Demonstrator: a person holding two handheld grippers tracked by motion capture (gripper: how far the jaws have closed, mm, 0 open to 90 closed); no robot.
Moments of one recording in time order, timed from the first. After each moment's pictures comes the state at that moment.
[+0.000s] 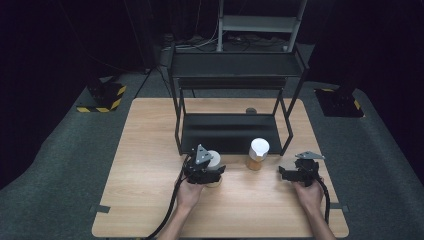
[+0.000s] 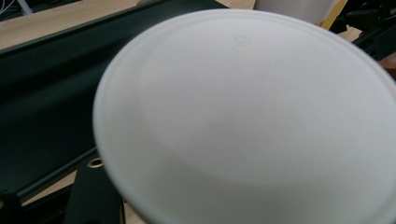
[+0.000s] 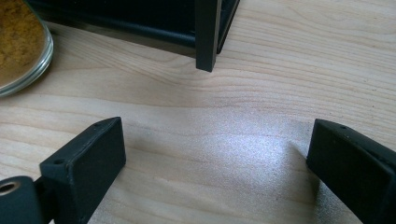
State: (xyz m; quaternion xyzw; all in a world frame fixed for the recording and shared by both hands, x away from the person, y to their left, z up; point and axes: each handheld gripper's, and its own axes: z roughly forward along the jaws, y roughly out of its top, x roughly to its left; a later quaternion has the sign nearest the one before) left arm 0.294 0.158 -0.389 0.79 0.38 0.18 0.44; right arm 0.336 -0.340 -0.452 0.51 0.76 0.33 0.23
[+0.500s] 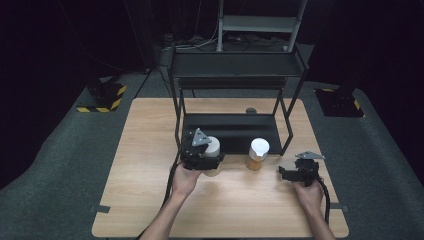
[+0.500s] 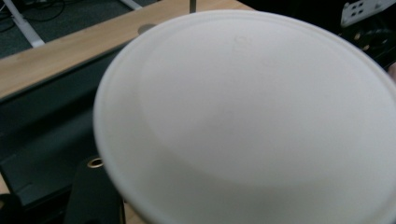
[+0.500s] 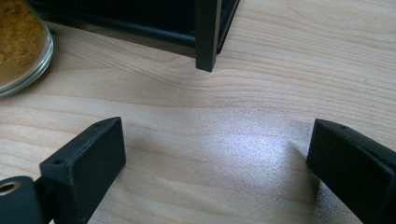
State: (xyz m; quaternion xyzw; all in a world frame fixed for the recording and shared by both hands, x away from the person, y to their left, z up) left arm 0.316 0.169 -0.323 0.81 0.36 0.16 0.44; right arm 0.336 -0.340 -0.452 0.51 0.76 0.33 0.23
